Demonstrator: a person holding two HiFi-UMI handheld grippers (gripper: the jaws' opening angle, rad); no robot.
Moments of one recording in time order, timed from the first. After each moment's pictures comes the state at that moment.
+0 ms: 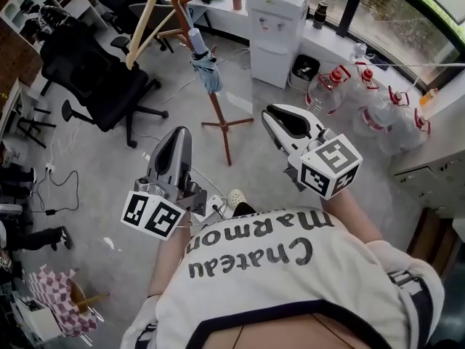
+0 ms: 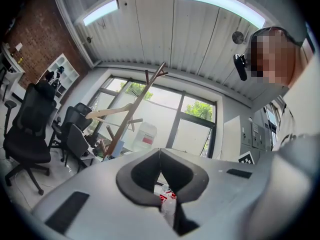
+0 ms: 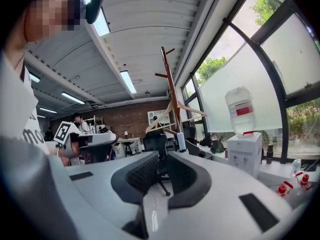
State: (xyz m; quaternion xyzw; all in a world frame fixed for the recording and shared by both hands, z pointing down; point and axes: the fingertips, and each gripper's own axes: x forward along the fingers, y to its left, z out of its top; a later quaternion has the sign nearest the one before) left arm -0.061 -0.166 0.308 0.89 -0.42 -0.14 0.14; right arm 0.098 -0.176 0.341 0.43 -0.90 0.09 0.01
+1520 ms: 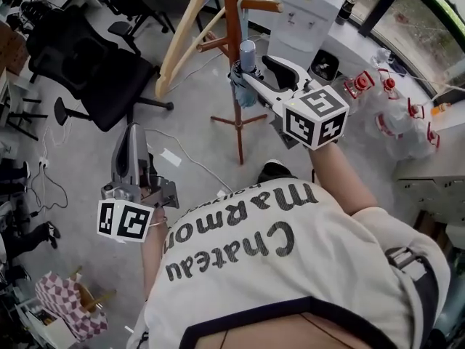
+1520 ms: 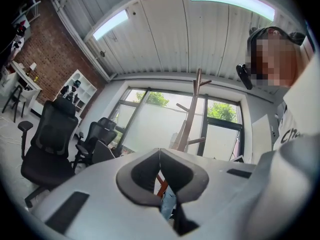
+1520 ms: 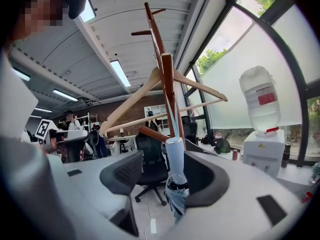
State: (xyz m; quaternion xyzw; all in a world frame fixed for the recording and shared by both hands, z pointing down) left arm -0.244 -0.346 0.307 0.83 -0.52 -0.15 0.11; right arm -0.014 -0.432 0.357 0.43 -0.89 0.11 0.03
